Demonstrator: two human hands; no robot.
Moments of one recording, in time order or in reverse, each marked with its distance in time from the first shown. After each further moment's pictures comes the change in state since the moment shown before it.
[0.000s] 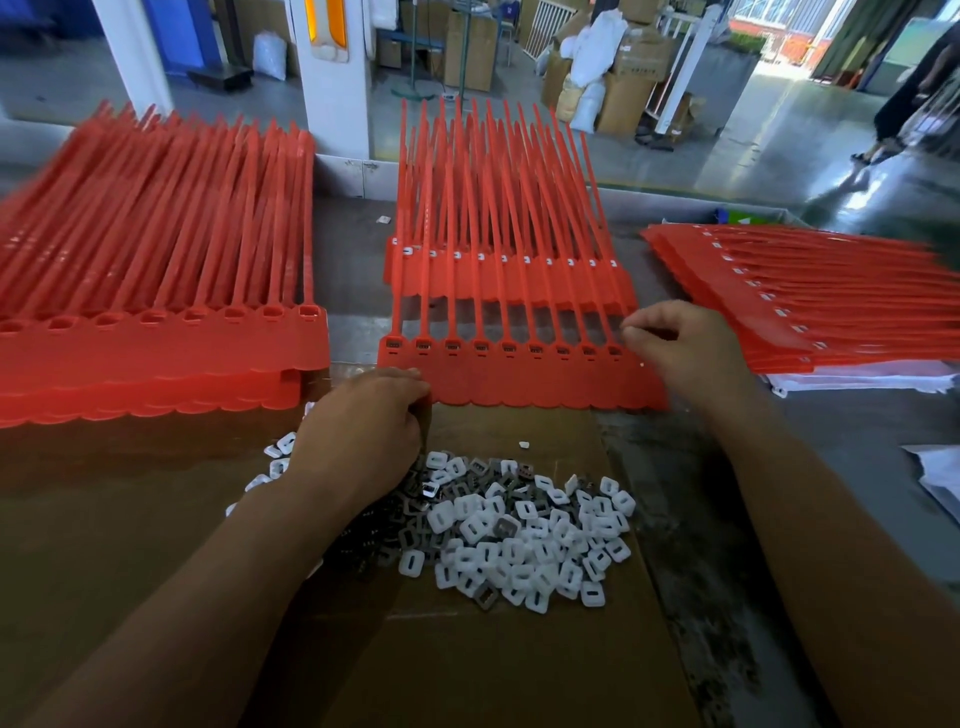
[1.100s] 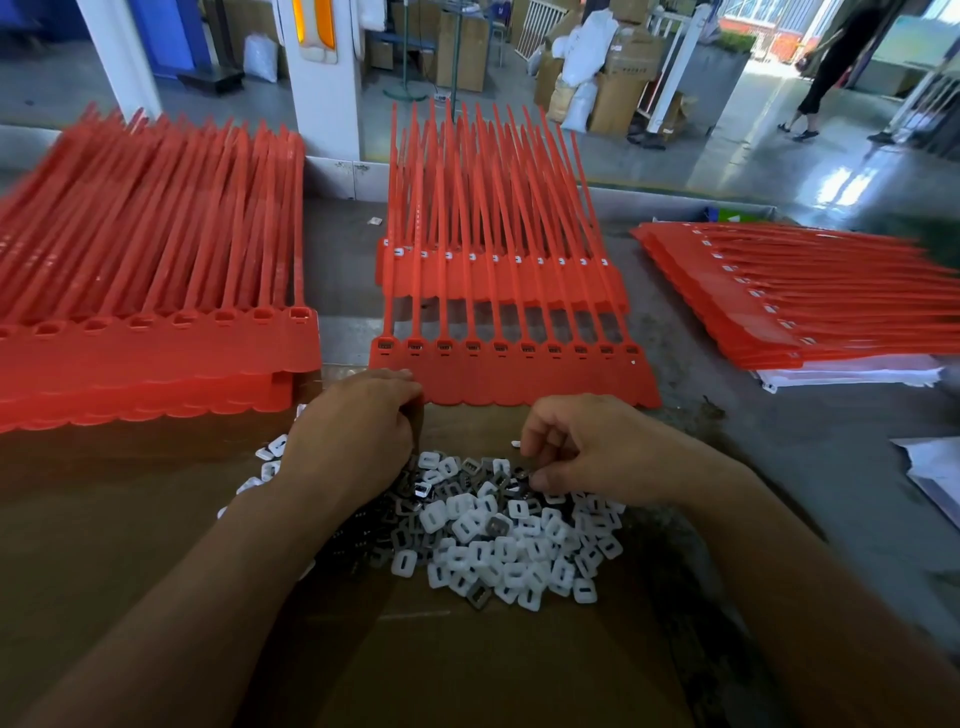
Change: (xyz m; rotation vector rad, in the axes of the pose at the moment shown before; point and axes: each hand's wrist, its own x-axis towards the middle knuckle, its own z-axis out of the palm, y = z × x) left_hand 0.002 -0.001 0.002 0.024 -0.023 -0.008; right_hand -0.056 -0.046 0.017 -0.143 -0.771 -0.159
